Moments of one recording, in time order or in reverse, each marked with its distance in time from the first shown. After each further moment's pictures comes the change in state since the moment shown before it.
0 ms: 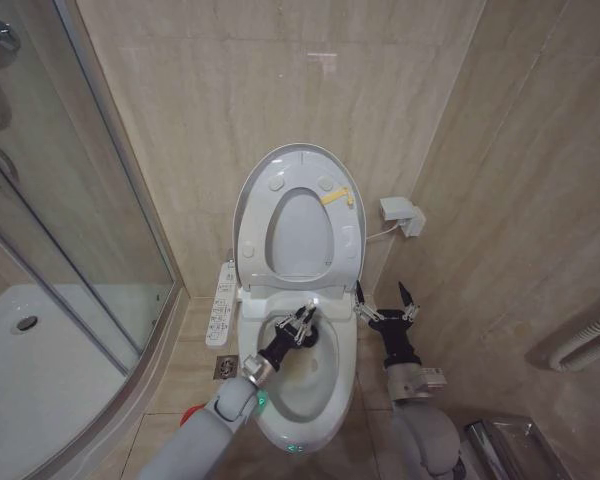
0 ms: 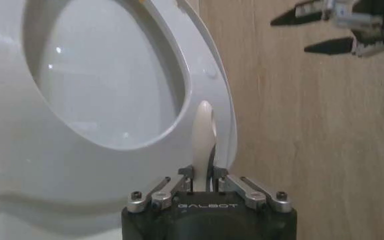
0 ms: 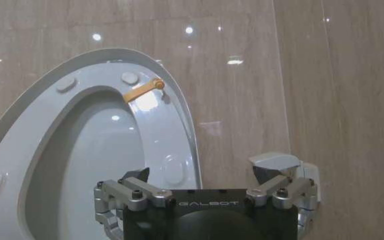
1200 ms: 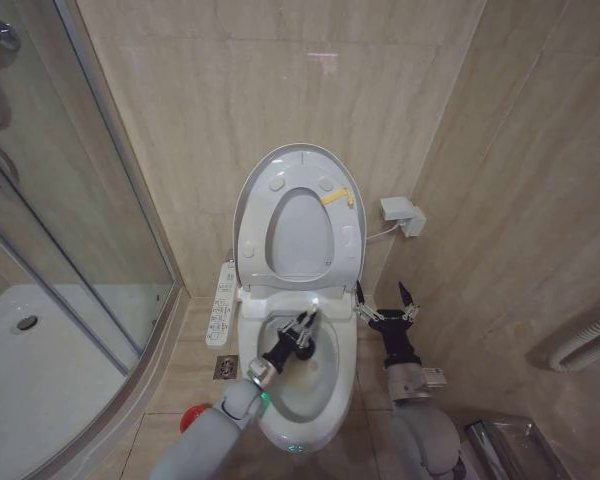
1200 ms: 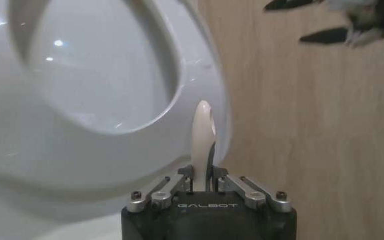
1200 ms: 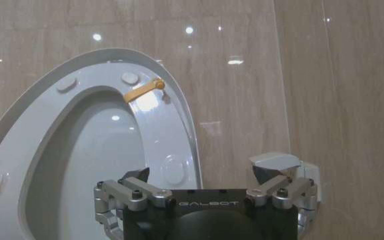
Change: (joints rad) left arm -0.010 -0.049 0.011 0.075 0.000 -0.056 0.015; right arm 0.000 0.000 0.000 0.000 0.000 0.000 0.000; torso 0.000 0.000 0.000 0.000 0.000
